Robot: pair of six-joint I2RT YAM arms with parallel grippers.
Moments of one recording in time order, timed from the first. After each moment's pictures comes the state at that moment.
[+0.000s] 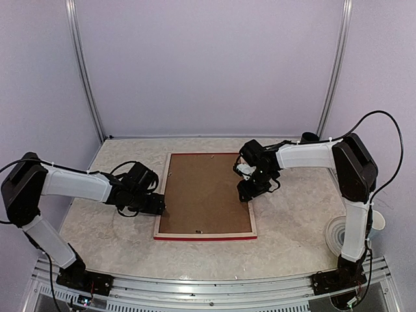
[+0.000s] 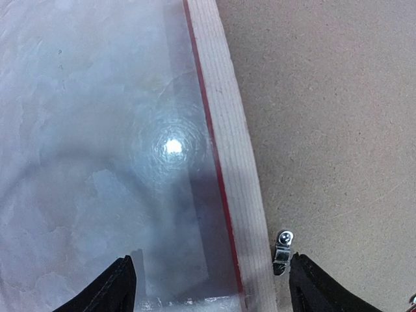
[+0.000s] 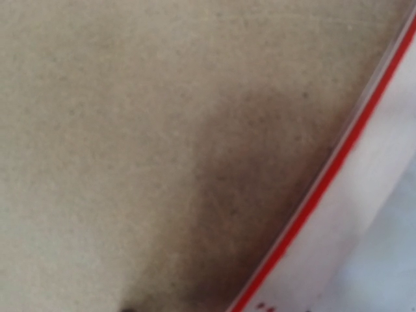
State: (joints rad) left arm -0.66 1.59 0.78 -0.22 -0.19 -0.47; right arm 0.65 2.01 1.41 -0.63 -0.03 0.10
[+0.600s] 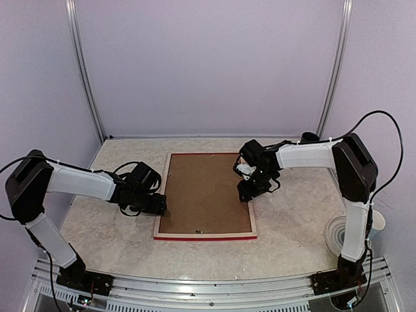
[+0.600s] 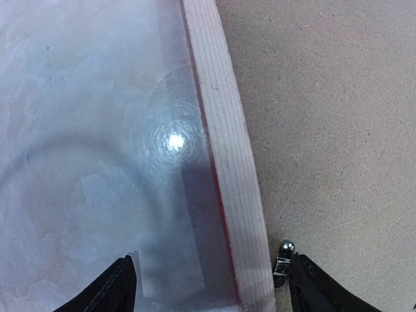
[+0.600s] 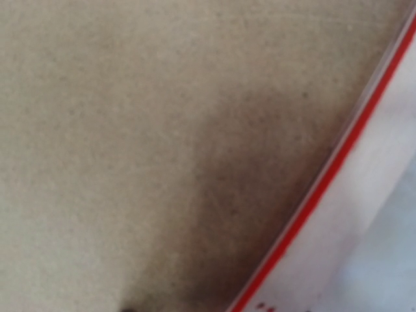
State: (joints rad) left arm -0.66 1.63 0.81 -0.23 -0.18 -0.46; right arm 0.65 2.01 1.41 -0.63 -0.03 0.10
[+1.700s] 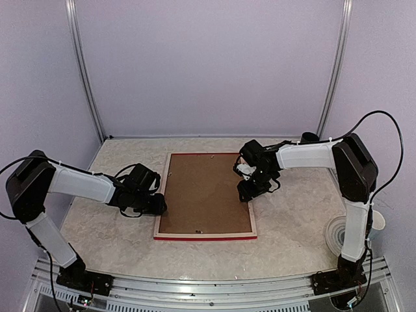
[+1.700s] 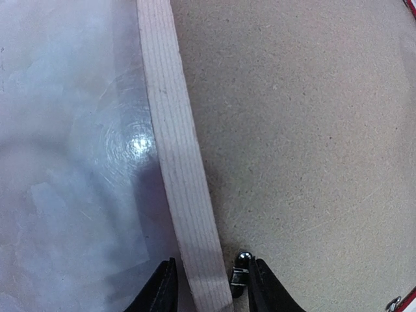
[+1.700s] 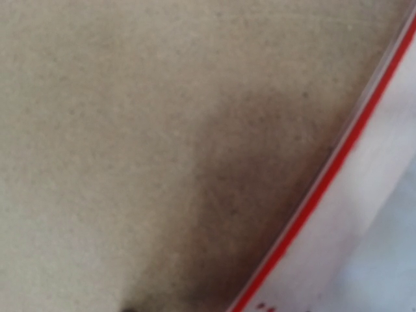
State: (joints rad) left arm -0.64 1.64 0.76 -0.10 -0.07 -0.50; right arm 0.65 2.01 1.41 -0.62 -0.03 0.10
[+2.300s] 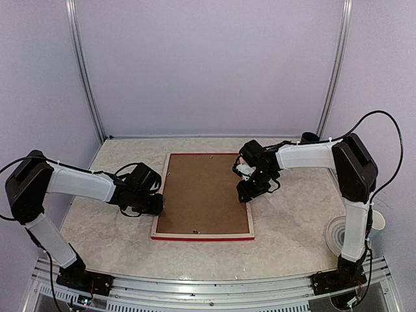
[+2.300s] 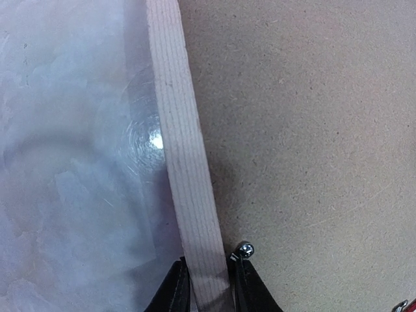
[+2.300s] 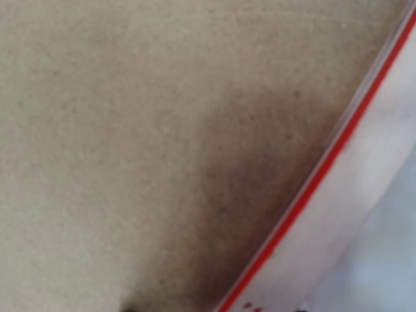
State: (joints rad) left arm -0.66 1.63 0.79 -0.19 -0.13 -0.49; right arm 0.65 2.01 1.41 -0.62 -0.05 0.10
